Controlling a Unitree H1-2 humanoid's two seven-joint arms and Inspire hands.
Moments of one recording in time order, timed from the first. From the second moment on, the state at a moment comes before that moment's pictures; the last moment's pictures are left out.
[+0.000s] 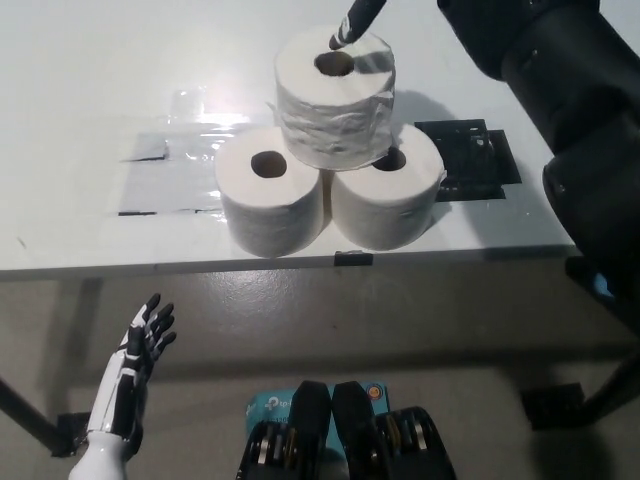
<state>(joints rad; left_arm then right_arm) -0.02 0.12 0.05 0.07 -0.04 -0.17 -0.09 -1.68 -0.09 0.56 1.40 -0.42 0.19 0.56</state>
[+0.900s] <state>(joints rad) -0.05 0.12 0.04 0.13 -0.03 -0.17 -0.09 -1.26 -0.29 0.13 0.62 -0.34 0.24 0.46</state>
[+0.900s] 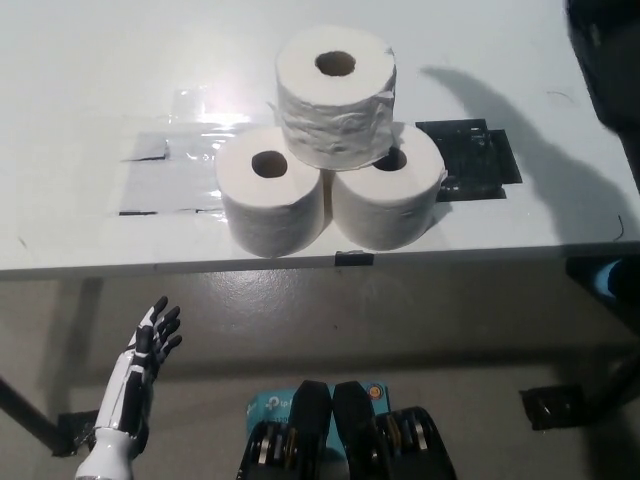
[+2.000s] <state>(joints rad) -0.19 0.12 0.05 0.22 -0.03 -0.16 -0.09 -0.47 -0.34 -0.32 -0.28 0.00 0.35 0.42</state>
